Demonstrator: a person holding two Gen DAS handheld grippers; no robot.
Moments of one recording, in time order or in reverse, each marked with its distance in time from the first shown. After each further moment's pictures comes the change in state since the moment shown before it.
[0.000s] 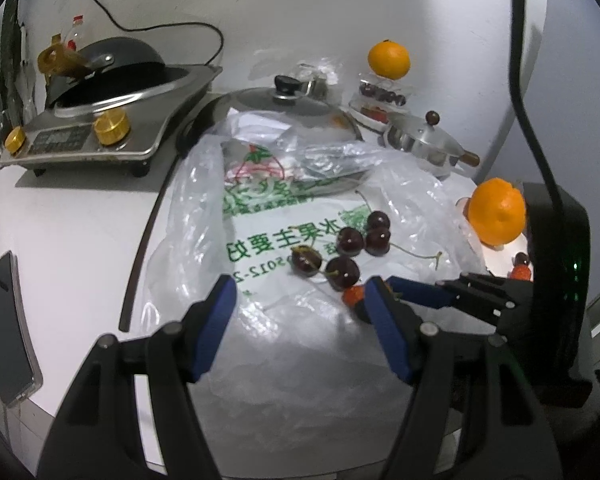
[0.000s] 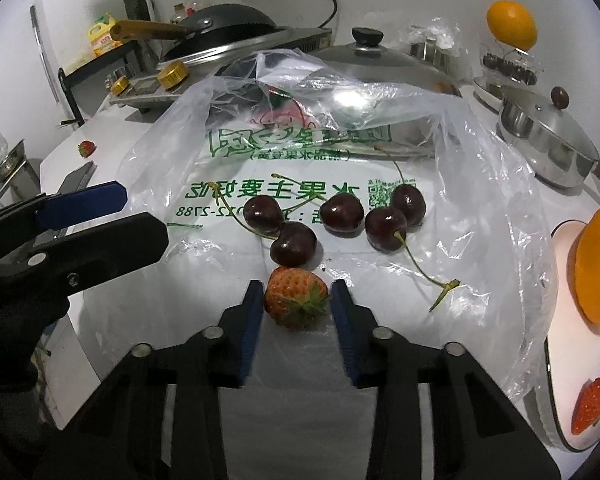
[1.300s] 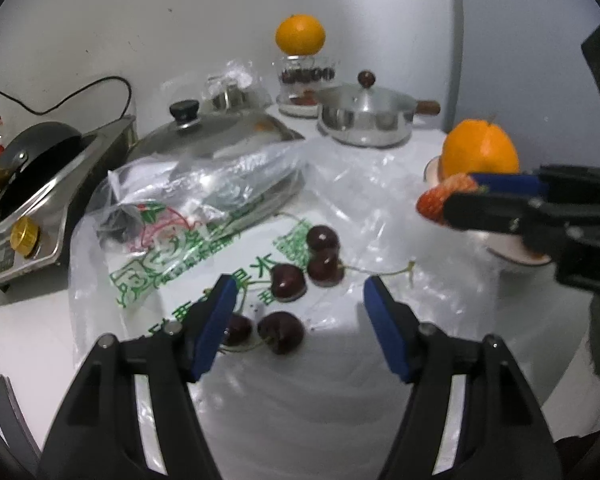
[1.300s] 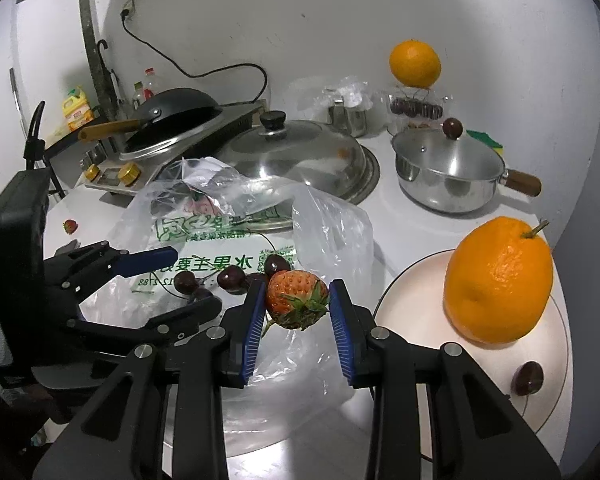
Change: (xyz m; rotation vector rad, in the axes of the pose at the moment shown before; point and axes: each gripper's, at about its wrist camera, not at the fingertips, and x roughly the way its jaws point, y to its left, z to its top) left arm 0.064 -0.071 0.017 0.349 0.003 -0.010; right arm -0.076 -0.078 0.004 0.127 -0.184 -0.077
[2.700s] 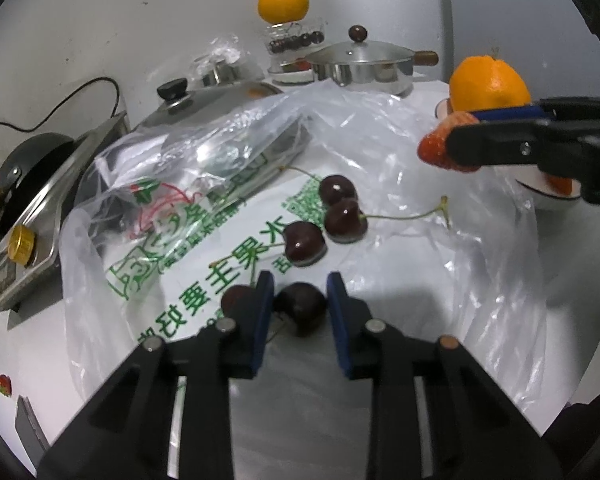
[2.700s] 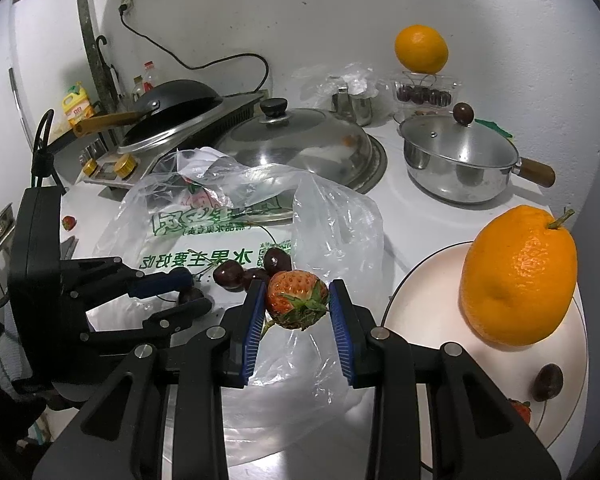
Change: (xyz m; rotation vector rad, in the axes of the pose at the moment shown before) left arm 0.022 0.001 -0.022 0.117 0.074 0.036; right arm 0.016 -0.001 -0.002 0.001 0.021 0.019
